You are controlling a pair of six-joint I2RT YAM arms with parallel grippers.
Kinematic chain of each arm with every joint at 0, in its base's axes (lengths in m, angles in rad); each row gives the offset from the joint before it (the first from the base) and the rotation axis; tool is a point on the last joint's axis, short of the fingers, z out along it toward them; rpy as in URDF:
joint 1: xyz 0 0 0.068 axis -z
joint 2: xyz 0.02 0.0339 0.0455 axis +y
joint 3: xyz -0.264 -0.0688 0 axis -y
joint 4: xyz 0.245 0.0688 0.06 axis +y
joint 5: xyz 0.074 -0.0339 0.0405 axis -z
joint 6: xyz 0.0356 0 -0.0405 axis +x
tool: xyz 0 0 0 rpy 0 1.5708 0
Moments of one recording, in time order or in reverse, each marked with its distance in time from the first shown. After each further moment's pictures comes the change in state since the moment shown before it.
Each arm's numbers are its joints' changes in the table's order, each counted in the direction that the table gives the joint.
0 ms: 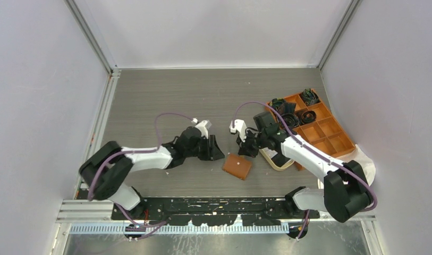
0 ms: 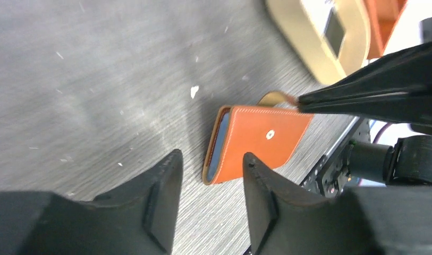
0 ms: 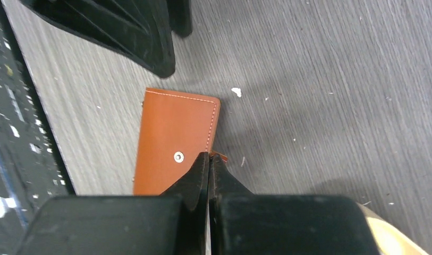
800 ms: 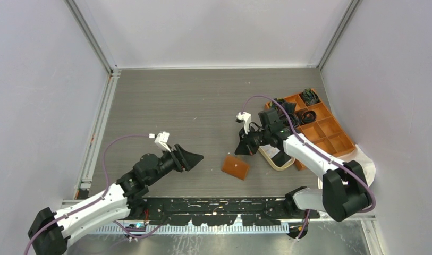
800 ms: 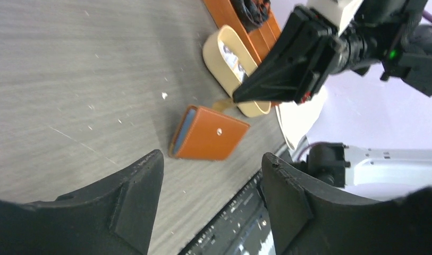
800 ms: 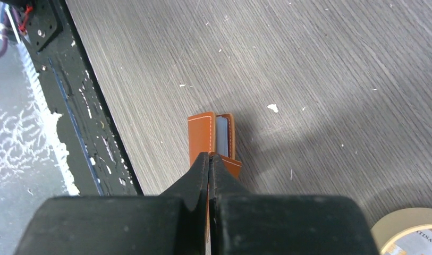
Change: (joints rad) left arm 0.015 -0.971 -0.435 0.073 -0.280 -0.113; right arm 0.081 -0.006 0.002 -0.047 -0.196 0.343
